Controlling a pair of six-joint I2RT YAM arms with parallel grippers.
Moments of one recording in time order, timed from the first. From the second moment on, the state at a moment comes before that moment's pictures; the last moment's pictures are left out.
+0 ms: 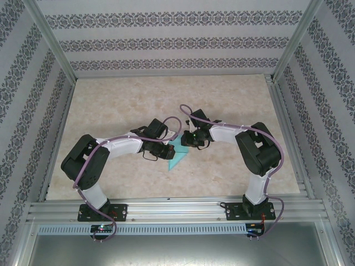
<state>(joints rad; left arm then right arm) -0.61 1.71 0.94 -0.33 0.44 -0.27 0.53 1.86 1.04 -0.29 -0.36 0.55</state>
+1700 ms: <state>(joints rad) -0.60 1.76 0.94 -0.33 0.40 -0.29 0.54 1.87 1.04 -0.29 -0.36 0.55</state>
